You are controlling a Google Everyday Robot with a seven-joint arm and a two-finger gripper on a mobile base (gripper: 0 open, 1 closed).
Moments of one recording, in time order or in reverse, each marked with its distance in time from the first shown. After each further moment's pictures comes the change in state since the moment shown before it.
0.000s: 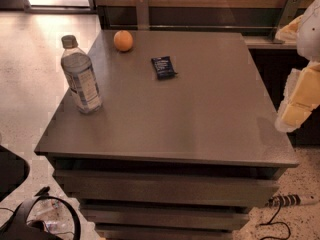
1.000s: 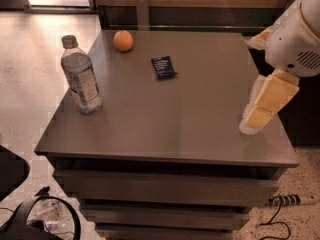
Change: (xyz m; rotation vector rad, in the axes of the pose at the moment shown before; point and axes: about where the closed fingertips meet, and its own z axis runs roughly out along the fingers) arm -0.042 0.008 0.028 -0.026 -0.133 0.023
